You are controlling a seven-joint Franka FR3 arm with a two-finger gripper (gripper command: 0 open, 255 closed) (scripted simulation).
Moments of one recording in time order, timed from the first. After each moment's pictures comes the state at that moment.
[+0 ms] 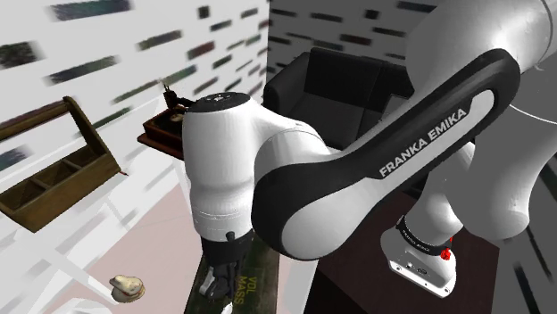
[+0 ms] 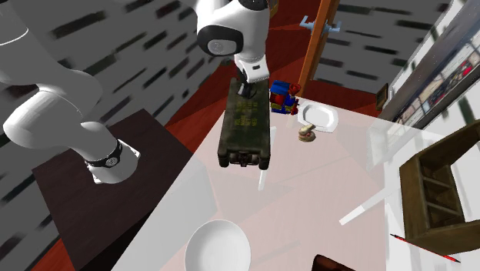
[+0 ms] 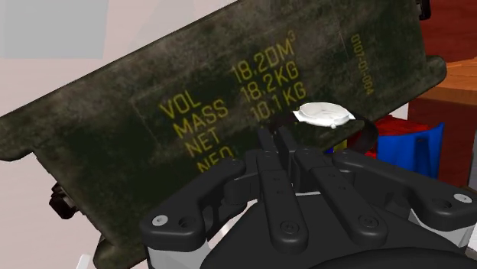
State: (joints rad) arm 0.56 0.04 0.46 -2.18 0.29 2.25 0.55
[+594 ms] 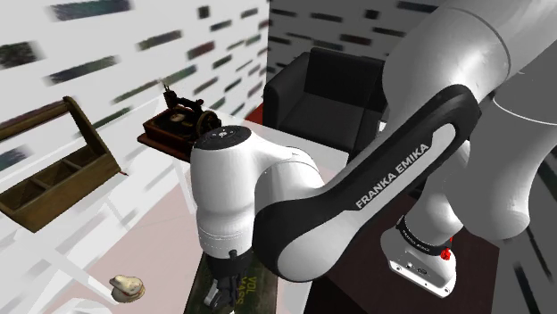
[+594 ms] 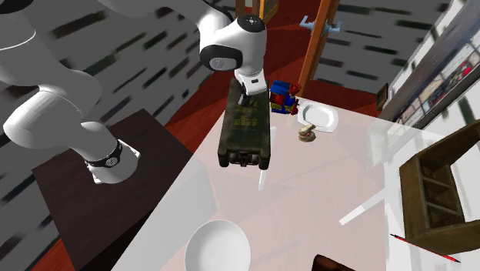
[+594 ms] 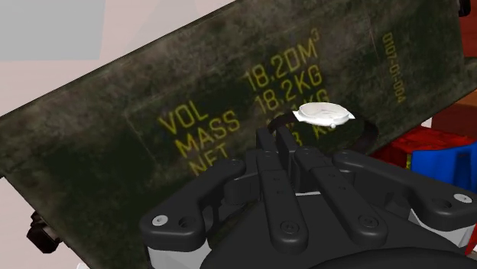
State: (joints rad) arm 0.57 0.11 0.46 -2.22 0.28 2.36 0.55
